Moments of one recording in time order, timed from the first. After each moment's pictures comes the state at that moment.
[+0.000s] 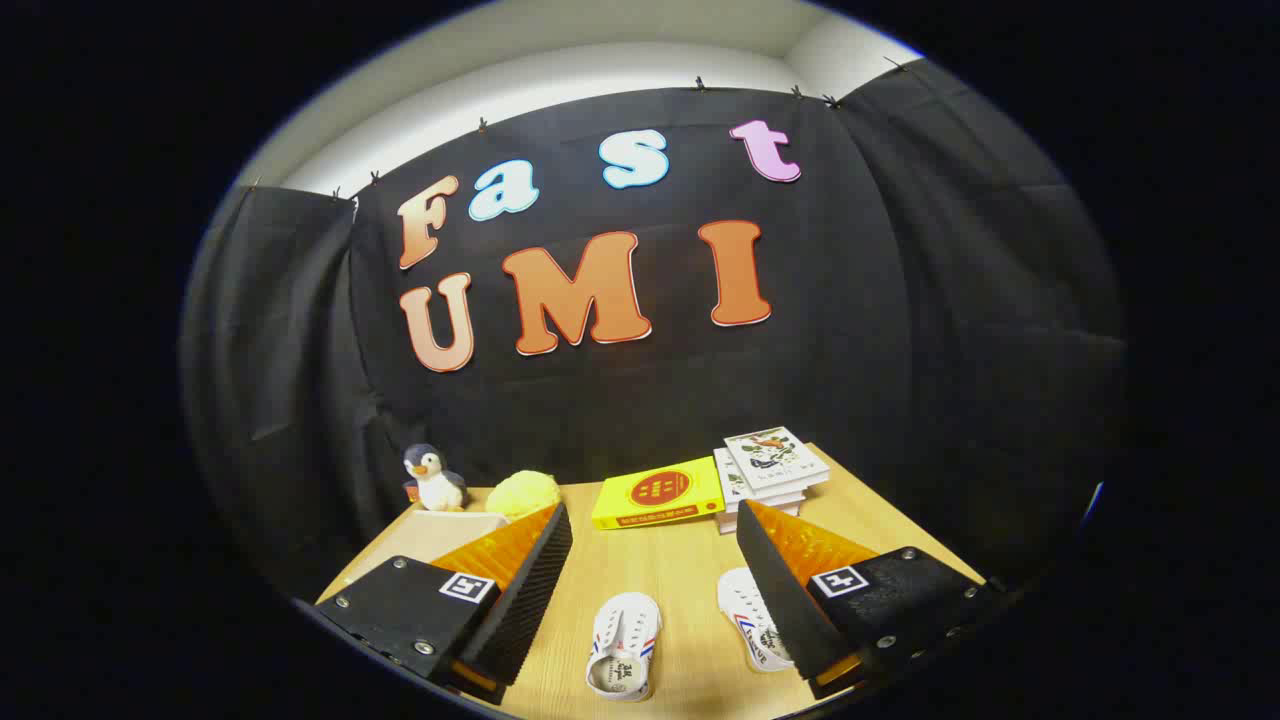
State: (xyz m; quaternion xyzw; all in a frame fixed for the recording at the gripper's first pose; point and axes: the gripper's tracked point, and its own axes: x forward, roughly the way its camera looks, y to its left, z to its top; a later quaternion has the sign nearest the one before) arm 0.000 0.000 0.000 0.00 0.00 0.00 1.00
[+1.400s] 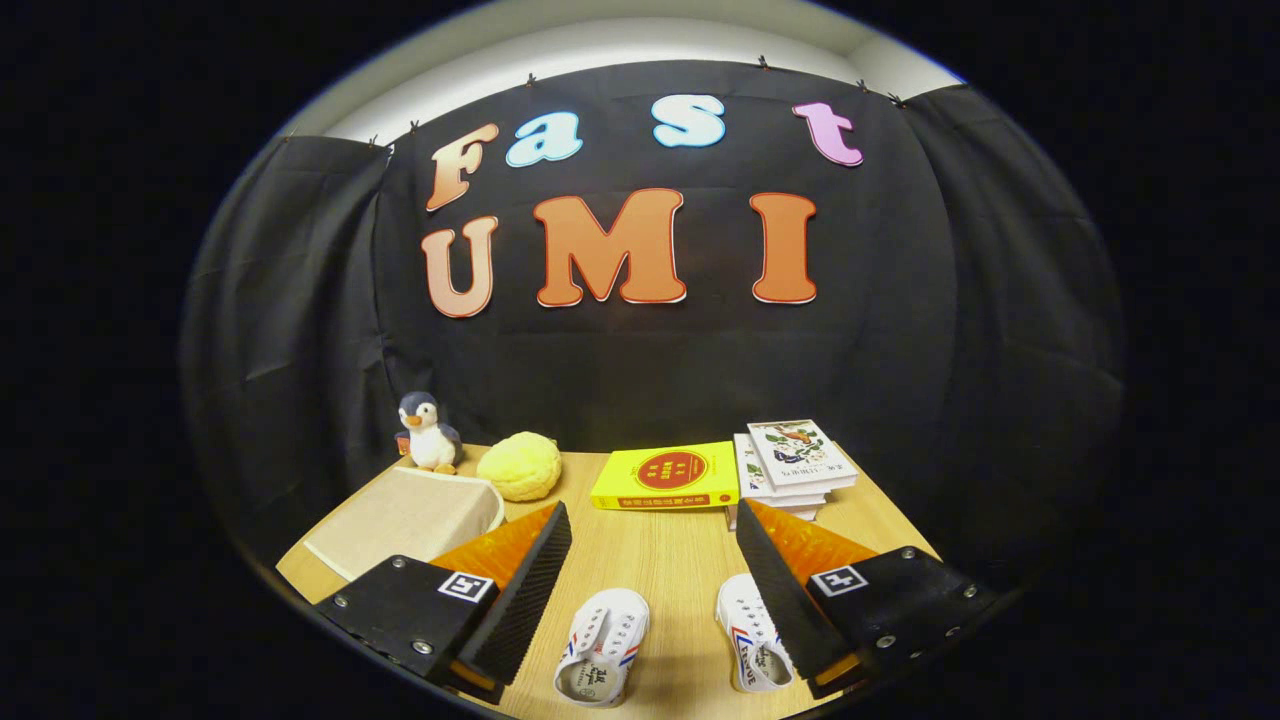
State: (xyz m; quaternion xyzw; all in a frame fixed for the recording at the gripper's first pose) arm 0.055 0.023 -0.028 -0.05 0.05 0.05 1.00
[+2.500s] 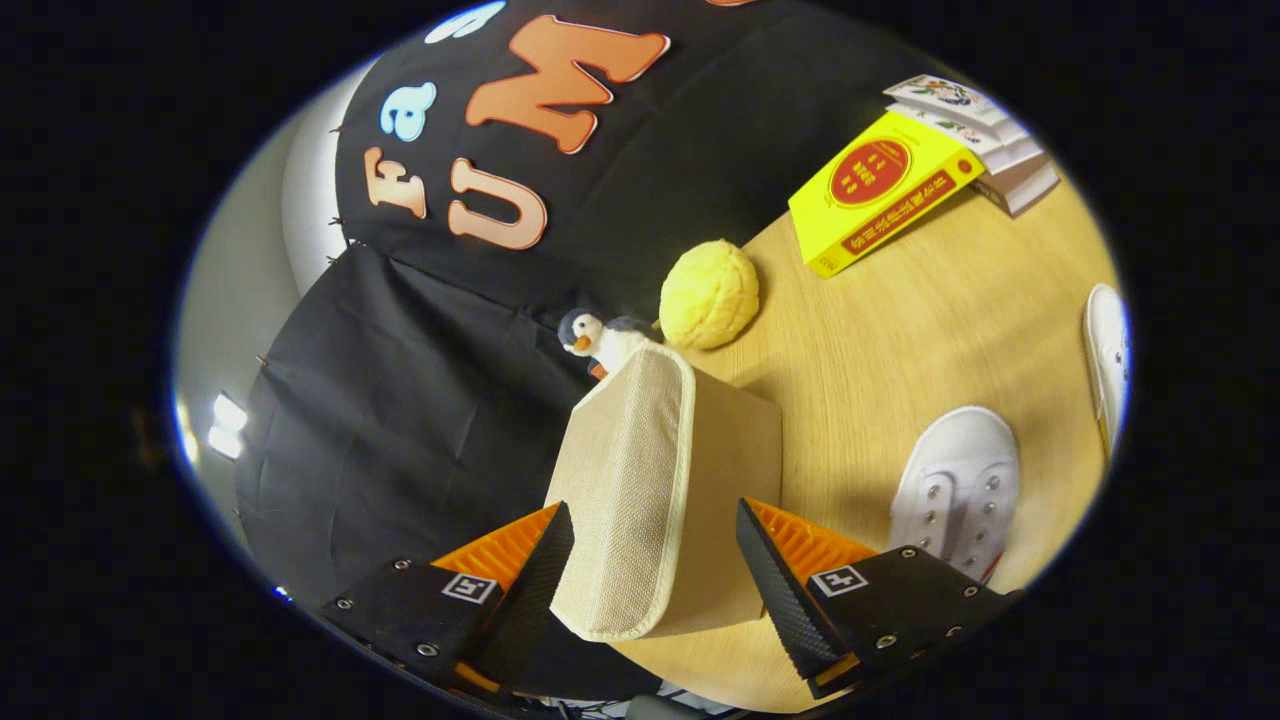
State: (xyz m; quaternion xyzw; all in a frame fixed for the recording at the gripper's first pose) arm 0.094 0.198 -0.191 0.31 0.36 0.34 0.81
